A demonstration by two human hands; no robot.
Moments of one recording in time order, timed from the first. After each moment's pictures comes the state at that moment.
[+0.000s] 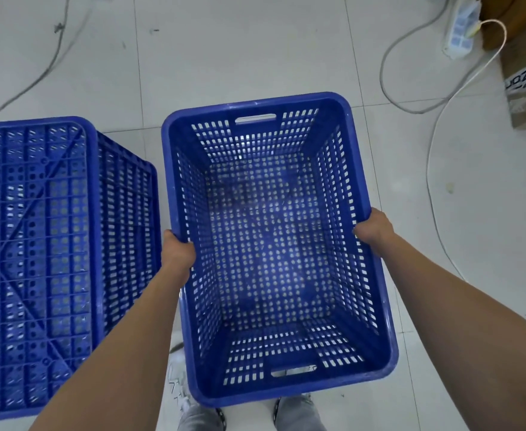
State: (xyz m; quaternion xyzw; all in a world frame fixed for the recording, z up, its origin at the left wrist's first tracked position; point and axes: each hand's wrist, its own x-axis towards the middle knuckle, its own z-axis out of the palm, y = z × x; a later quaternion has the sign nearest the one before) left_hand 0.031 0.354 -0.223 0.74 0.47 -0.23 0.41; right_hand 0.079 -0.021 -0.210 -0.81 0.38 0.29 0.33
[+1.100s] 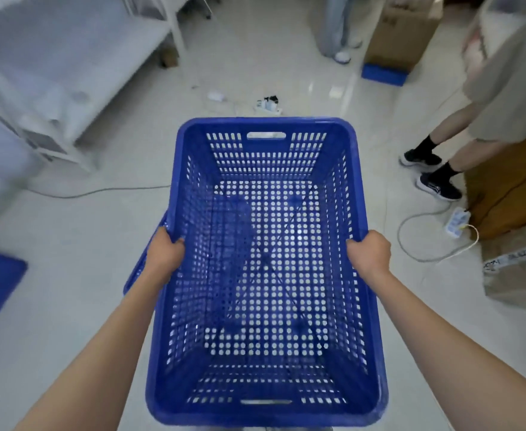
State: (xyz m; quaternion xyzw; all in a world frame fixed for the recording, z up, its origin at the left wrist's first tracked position) left_hand -0.157 0.490 0.347 0.78 0.46 0.02 0.42; right_hand 0.001 0.139 0.339 -0.93 0.10 0.11 0.34
